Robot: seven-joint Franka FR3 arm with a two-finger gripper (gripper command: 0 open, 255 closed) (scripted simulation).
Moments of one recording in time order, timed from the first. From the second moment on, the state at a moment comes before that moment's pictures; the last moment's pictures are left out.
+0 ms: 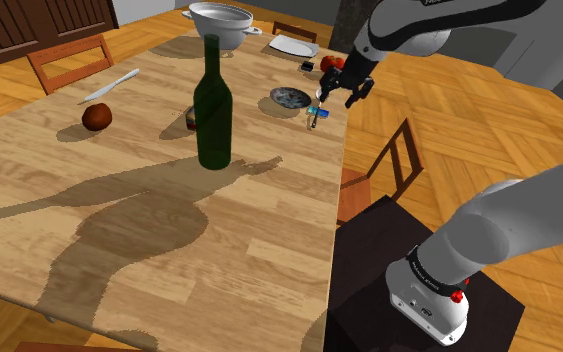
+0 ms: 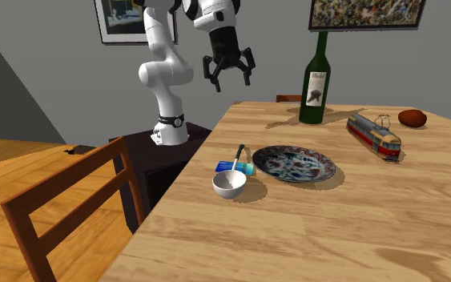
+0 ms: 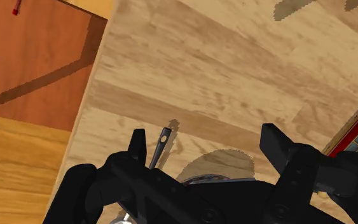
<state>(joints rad) -0.11 -0.36 -0.02 -2.41 0.14 2.24 0.25</state>
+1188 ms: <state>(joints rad) -0.21 0.15 -0.11 -2.13 0.35 2.63 0.34</state>
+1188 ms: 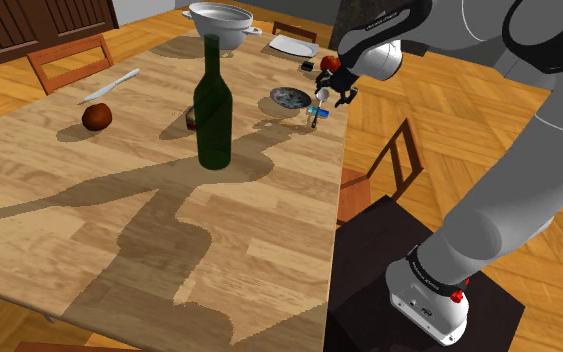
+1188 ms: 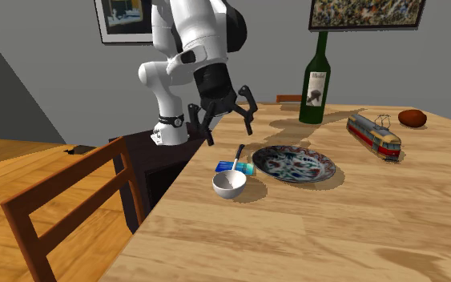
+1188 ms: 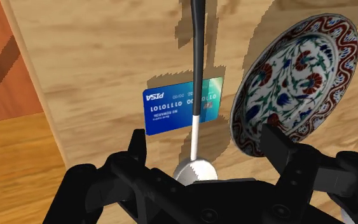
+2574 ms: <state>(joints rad) -0.21 0.26 -0.09 -2.10 0.40 2.70 0.31</state>
